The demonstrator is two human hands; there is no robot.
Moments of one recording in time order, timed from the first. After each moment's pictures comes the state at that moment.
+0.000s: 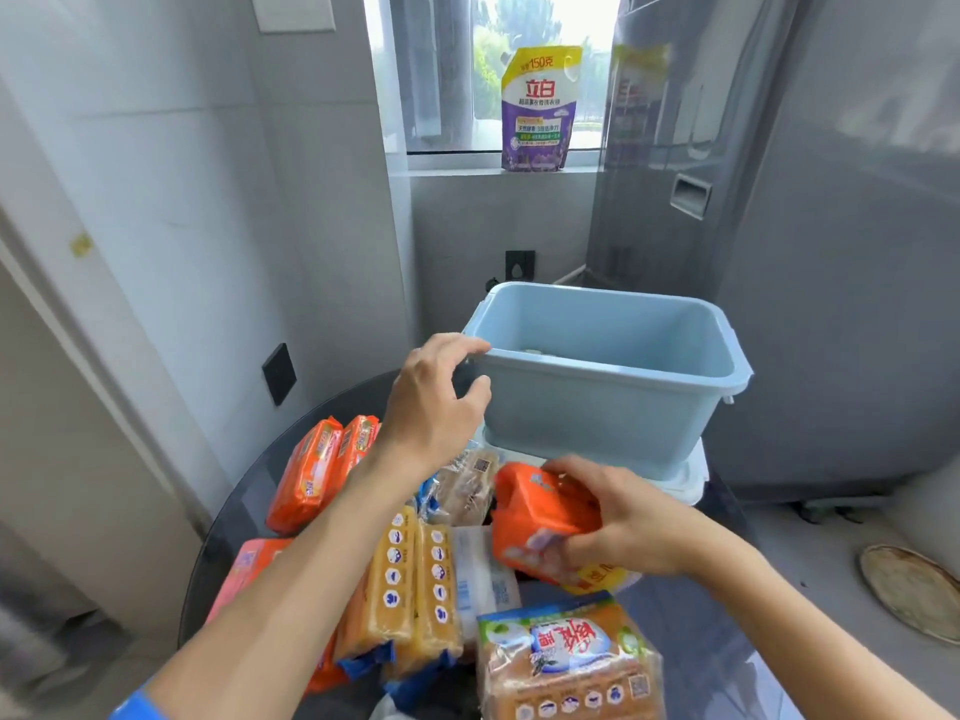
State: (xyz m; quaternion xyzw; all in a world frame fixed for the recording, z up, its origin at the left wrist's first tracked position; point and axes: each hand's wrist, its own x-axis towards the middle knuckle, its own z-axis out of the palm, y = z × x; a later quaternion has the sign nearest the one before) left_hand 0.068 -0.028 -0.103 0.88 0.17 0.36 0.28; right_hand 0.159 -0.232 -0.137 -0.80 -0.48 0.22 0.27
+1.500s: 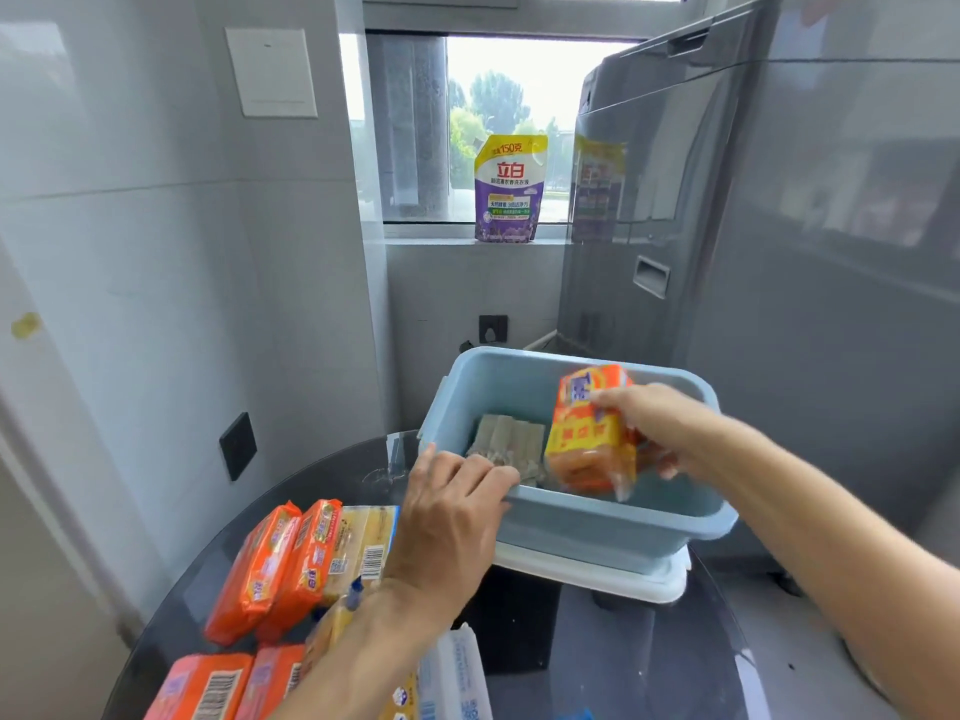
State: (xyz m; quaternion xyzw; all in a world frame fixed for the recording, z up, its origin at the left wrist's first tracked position) left_hand 0.081 -0.060 -0.135 0.91 0.06 0.41 0.04; right_hand 0.257 -0.201 -0.039 -0.88 -0.13 0.19 0.42
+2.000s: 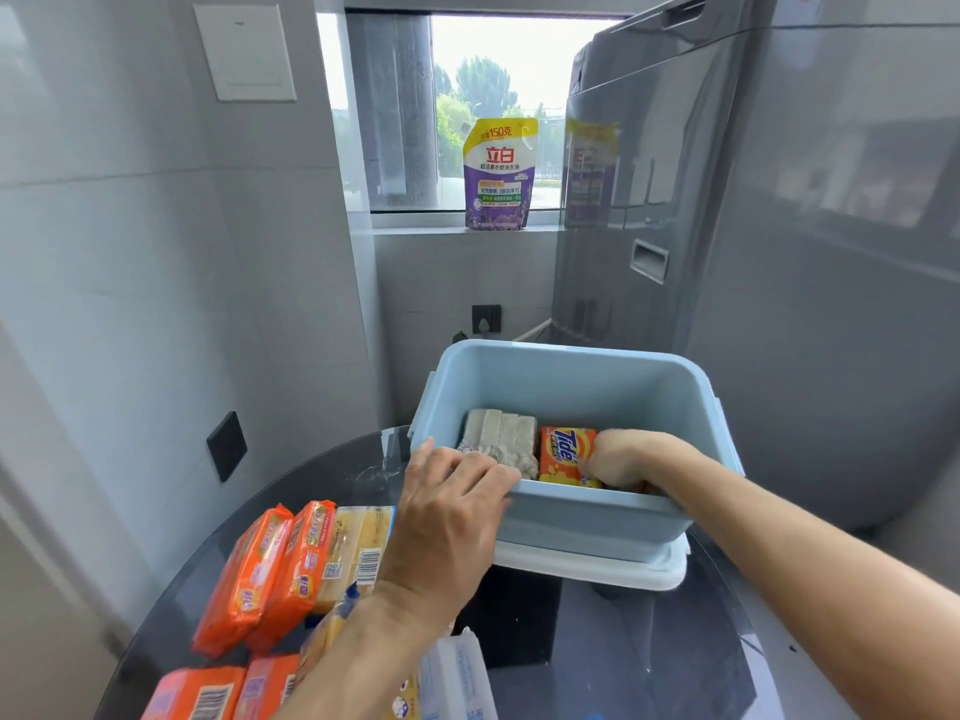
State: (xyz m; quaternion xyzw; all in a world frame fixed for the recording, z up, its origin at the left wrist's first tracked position) left_hand 0.087 -0.054 -0.139 0.90 0.04 0.43 0.04; right_hand 0.278 -0.170 -0.091 -0.94 -0.27 0.19 0.00
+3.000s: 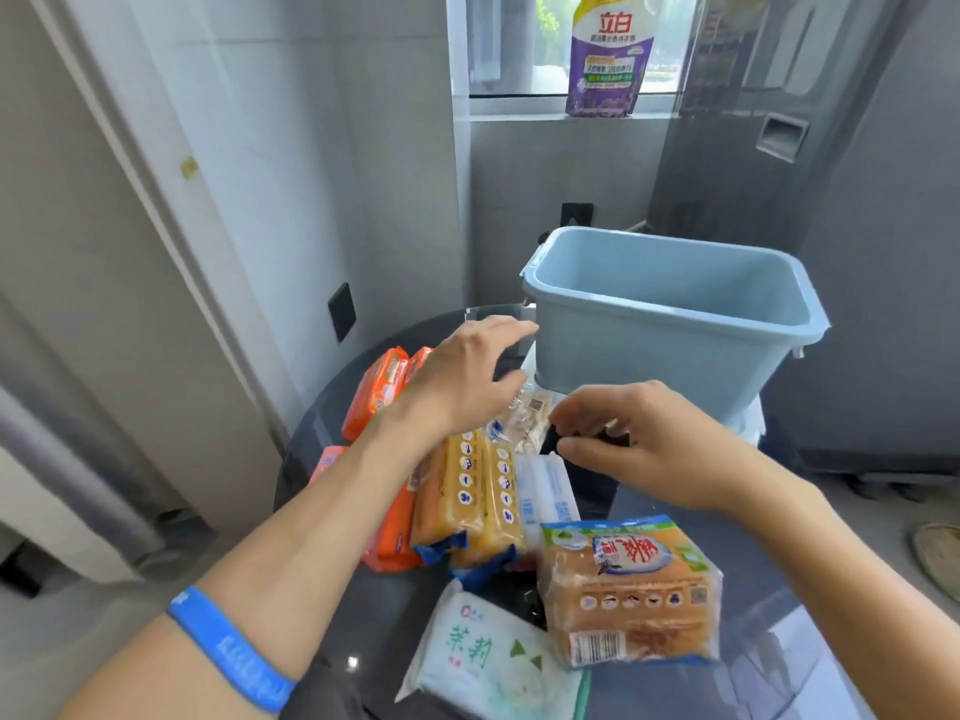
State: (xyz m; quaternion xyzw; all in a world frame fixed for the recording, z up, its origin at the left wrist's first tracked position) left_hand 0.018 -0.015 -0.125 0.95 0.11 0.22 0.19; right_hand 0.105 -0.216 -0.105 -0.77 -0.56 0.12 0.27
